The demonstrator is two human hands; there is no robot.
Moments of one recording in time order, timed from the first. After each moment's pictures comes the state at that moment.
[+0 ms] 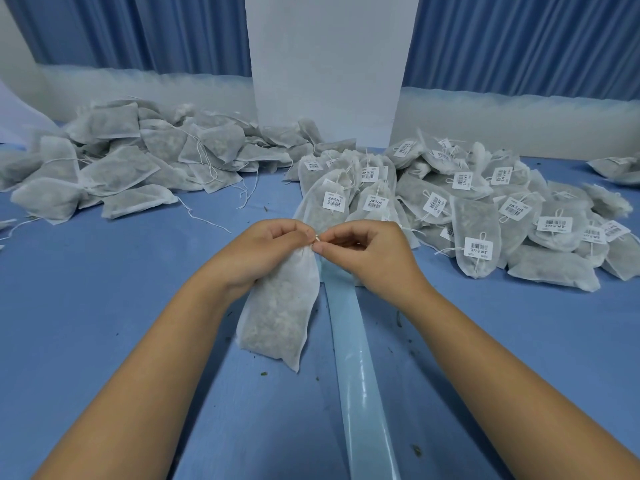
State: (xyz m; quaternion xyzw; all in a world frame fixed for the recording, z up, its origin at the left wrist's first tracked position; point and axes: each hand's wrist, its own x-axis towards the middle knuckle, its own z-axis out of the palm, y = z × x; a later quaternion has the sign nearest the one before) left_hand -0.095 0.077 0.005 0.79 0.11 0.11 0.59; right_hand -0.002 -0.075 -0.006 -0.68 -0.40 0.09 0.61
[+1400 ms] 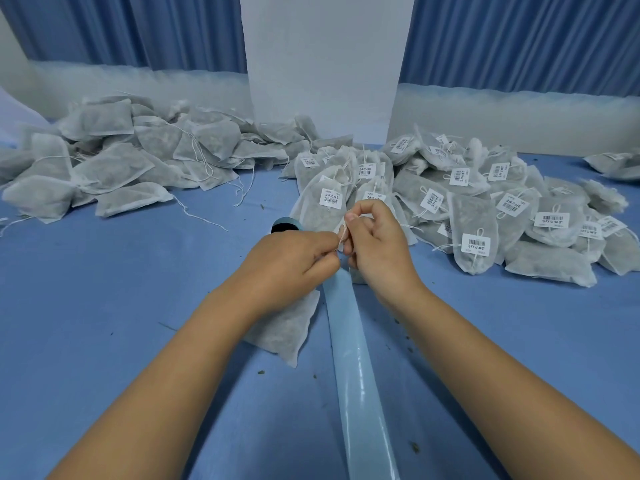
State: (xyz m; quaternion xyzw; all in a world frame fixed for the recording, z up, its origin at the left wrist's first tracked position) left_hand -0.090 0.051 -0.003 0.97 0.01 0.18 0.17; right_hand -0.002 -0.067 -0.008 -0.68 -0.27 0.08 0.68
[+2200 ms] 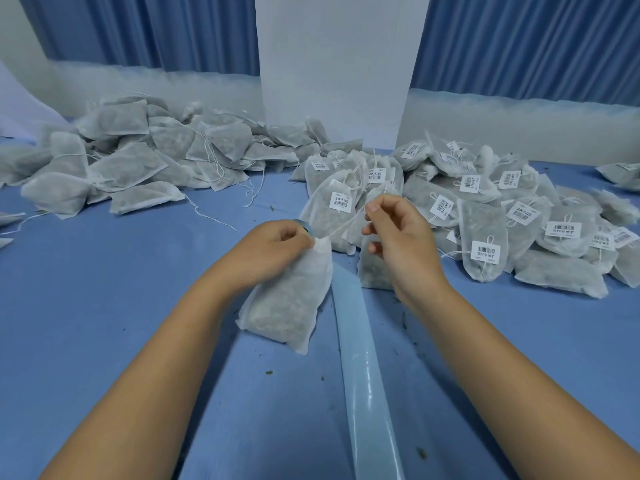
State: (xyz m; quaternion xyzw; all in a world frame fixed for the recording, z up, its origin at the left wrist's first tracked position) left_hand -0.089 0.090 -0.008 0.86 0.17 0.14 0.46; right_hand 0.006 -0.075 0.001 -0.63 -0.24 0.08 0.73
